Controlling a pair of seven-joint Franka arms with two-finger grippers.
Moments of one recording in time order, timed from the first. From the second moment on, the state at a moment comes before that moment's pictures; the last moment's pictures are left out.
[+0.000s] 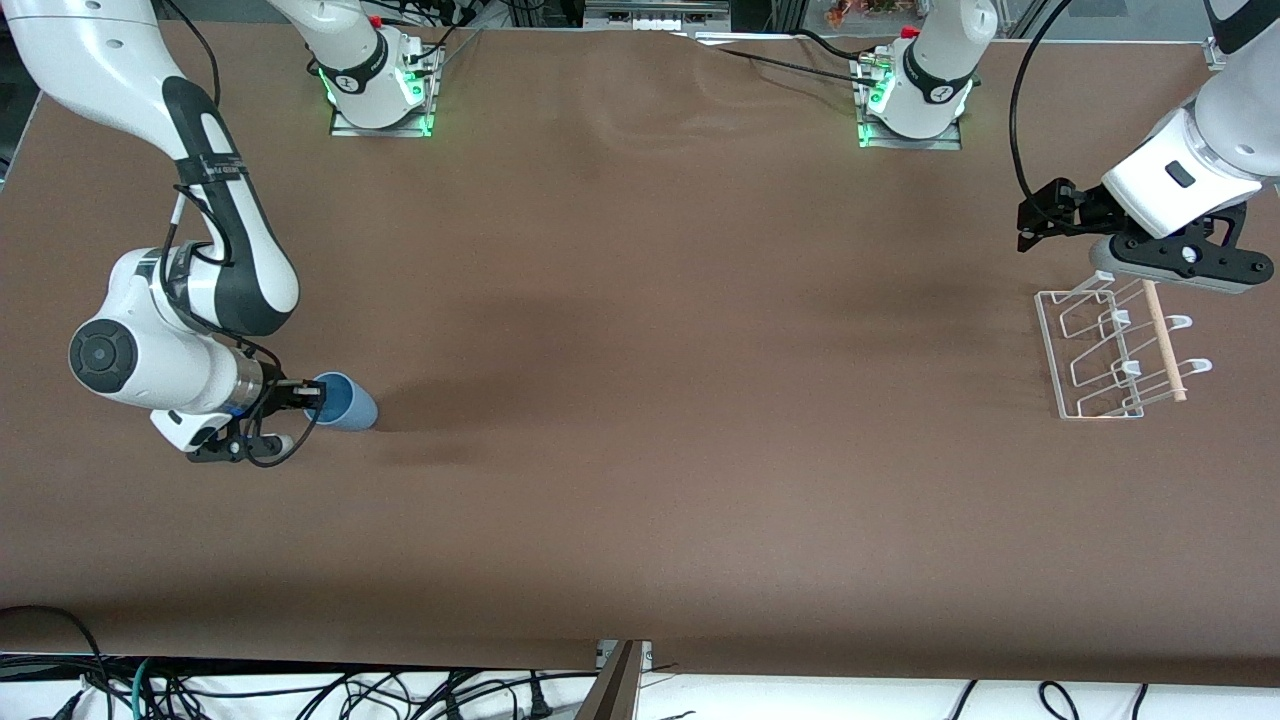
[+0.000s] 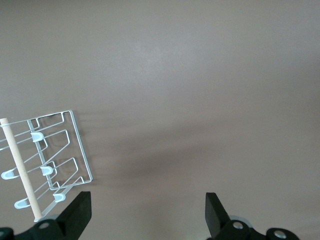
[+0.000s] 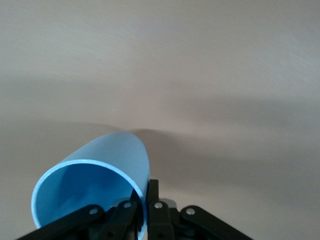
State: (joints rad) left arm -0.03 0.03 -0.09 -1.58 0.00 1.54 0.06; right arm -0.03 0.53 0.11 -1.67 0.03 2.11 -0.06
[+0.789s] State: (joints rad) left arm -0.04 0.09 -0.11 -1.58 -0.07 1.50 0.15; right arm 0.19 0.57 0.24 -1.45 0.47 2.07 0.19
